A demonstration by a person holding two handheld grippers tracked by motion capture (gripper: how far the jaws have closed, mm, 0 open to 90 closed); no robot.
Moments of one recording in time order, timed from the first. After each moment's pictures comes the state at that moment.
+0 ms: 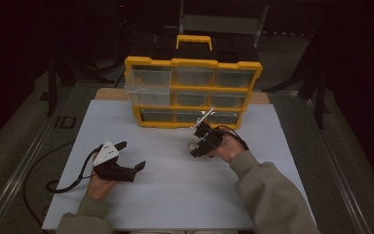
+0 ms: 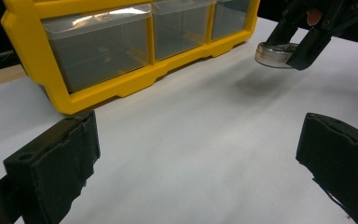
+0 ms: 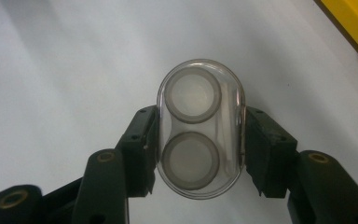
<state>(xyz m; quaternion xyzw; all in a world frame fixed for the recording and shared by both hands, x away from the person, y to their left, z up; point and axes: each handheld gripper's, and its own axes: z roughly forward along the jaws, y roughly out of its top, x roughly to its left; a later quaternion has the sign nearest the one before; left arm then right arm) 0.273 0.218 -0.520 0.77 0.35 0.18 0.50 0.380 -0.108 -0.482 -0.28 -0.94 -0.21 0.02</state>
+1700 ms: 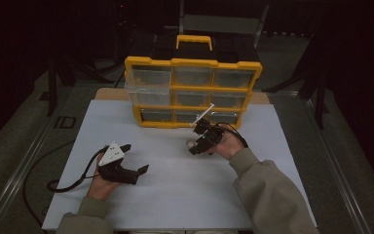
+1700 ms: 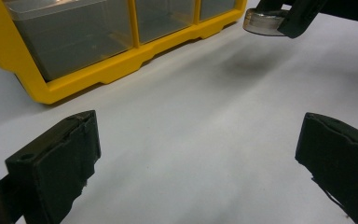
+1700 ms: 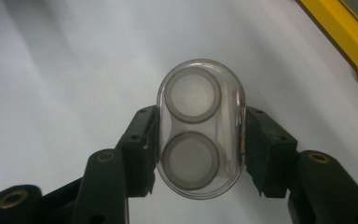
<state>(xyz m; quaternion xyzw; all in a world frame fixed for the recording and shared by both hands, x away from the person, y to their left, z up) 0.274 0.210 -0.525 0.79 0.34 0.16 0.48 0.384 -0.106 -0.472 -0.28 -0.93 -0.22 0.02</state>
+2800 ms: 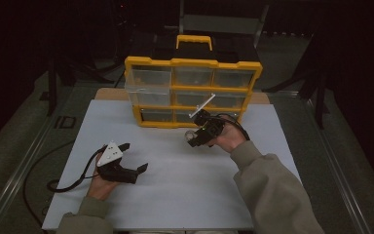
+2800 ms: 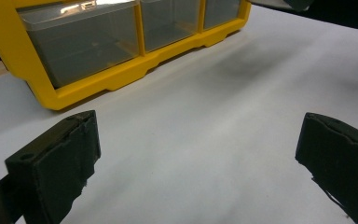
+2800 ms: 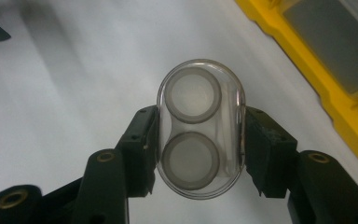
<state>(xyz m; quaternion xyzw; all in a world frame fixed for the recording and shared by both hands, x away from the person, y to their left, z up) 0.274 0.212 -0.523 0.78 0.34 0.18 0.49 0.389 -0.102 -0.438 -0.28 -0.93 -0.23 0.01</state>
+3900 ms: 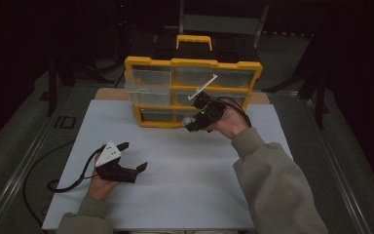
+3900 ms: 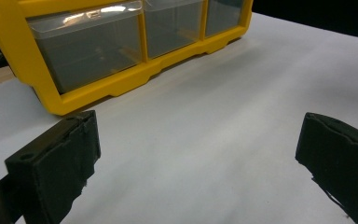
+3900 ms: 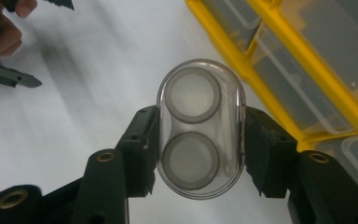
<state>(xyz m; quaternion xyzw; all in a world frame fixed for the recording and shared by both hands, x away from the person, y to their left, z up) 0.273 0.214 -0.521 0.78 0.34 0.18 0.50 0.404 -0.096 -0.386 -0.27 -0.93 -0.26 -0.02</state>
